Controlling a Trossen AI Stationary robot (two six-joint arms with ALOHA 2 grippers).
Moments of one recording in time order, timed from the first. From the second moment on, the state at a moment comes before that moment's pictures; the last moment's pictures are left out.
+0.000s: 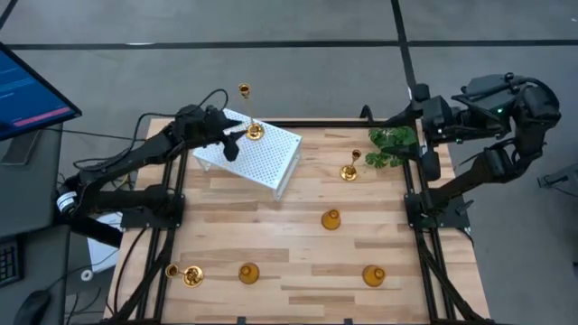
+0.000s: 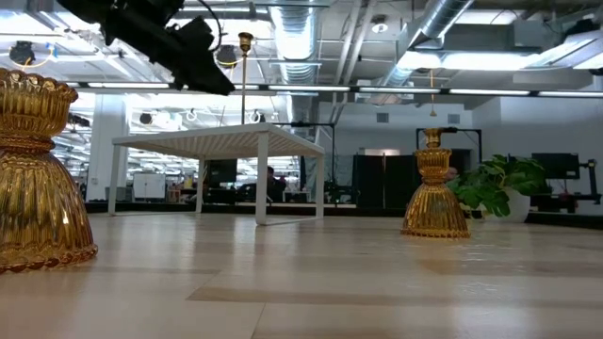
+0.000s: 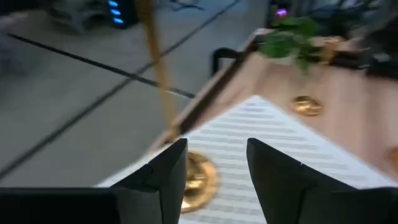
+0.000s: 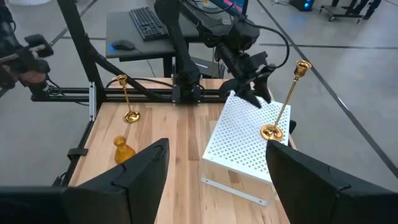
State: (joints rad) left arm 0.67 0.82 0.73 -0.09 0.07 0.16; right arm 0.12 1.36 2.33 -1.39 0.18 0.00
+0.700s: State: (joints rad) left arm 0.75 1.01 0.73 0.19 0.26 0.12; right arm 0.12 1.36 2.33 -1.40 0.18 0.01
